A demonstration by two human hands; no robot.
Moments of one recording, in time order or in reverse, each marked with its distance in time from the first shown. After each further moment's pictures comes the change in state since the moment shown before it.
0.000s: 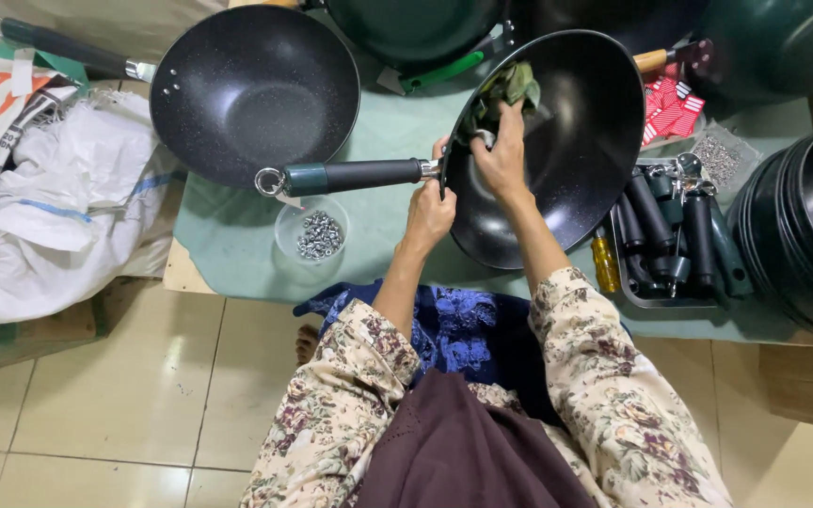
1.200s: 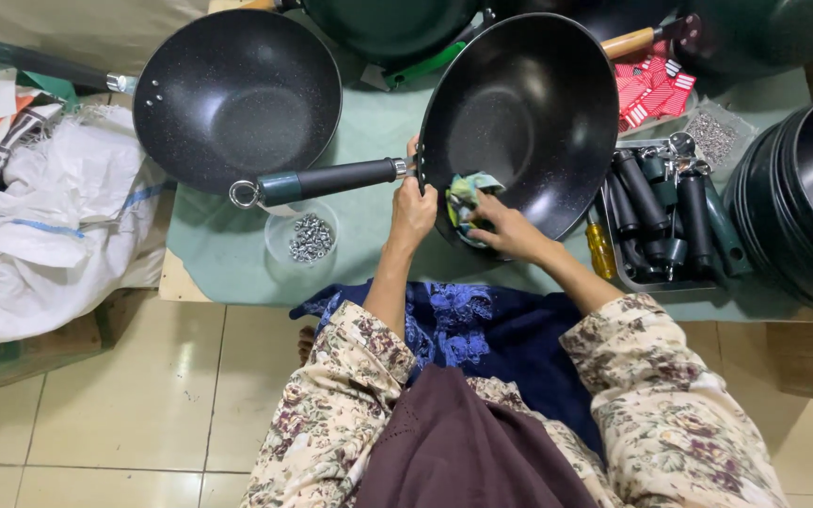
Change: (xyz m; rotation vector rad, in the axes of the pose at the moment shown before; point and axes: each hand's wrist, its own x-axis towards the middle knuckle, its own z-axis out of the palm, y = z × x) left_hand -0.015 0.021 -0.019 -0.002 0.055 -0.063; right_hand -0.105 -0.030 -0.097 0.004 -0.749 -0.027
